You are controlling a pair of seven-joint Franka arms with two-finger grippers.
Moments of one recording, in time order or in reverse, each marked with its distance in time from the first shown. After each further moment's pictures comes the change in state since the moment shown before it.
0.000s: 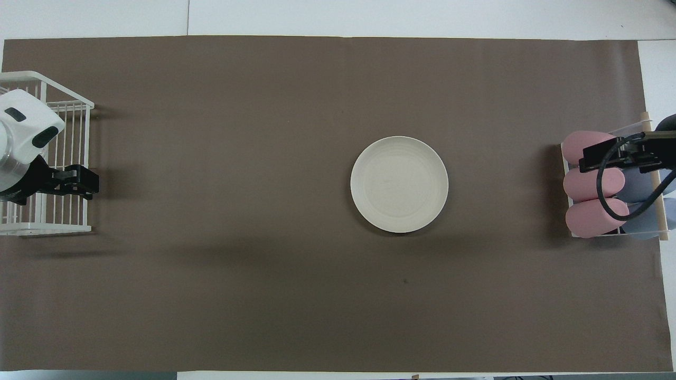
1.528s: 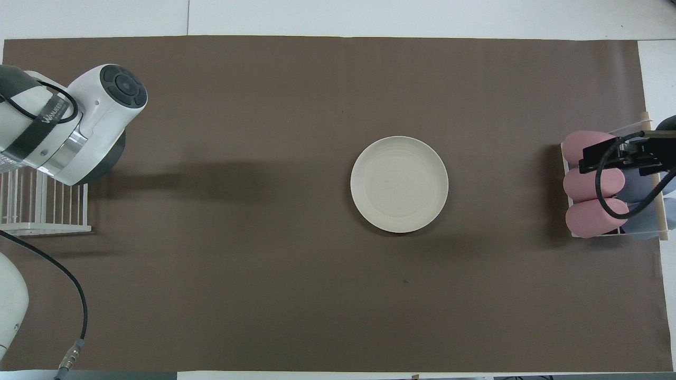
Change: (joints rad) left arm -0.024 0.404 0.006 0.095 0.686 0.104 -0.122; right arm 0.000 0.000 0.000 0.000 0.000 -0.013 0.037
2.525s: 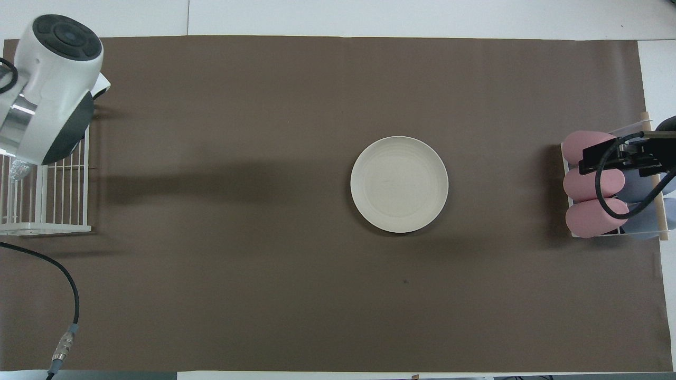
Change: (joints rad) left arm 0.000 -0.011 -0.003 0.217 -0.334 -0.145 -0.001; right arm 0.000 0.000 0.000 0.000 0.000 -0.002 0.000
